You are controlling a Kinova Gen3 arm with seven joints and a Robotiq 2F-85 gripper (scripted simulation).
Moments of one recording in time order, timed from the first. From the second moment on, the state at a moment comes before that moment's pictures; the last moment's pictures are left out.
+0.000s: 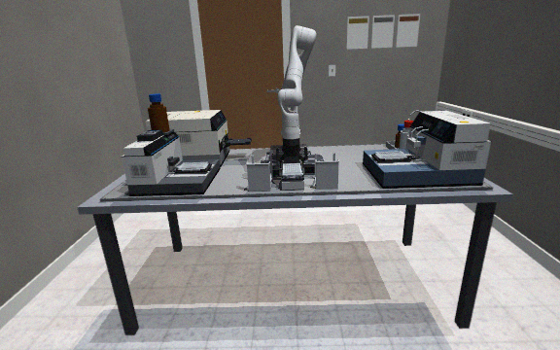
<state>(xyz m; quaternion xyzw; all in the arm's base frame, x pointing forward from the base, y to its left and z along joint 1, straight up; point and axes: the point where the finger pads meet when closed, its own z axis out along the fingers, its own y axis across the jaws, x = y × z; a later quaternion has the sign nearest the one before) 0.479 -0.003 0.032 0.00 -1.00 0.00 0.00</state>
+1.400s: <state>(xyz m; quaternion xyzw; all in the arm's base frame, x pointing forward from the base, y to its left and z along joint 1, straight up) 0.479 -0.003 0.080 0.00 -1.00 0.00 0.00</state>
